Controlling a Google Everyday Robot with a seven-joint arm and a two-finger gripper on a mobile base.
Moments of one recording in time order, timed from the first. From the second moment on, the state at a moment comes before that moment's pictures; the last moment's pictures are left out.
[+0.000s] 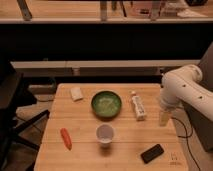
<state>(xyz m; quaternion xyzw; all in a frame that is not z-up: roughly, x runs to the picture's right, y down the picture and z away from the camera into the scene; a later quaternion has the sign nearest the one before) 0.281 0.104 0.696 -0.28 0.03 0.04 0.96</state>
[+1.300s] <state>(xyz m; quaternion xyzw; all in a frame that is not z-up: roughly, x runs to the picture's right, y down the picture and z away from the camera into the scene) 0.285 0.107 0.702 -0.27 0.04 0.08 0.96</state>
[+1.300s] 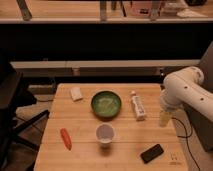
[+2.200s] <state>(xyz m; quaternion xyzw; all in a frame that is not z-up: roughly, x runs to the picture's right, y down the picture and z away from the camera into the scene) 0.299 0.109 0.705 -0.27 0.04 0.10 0.96</state>
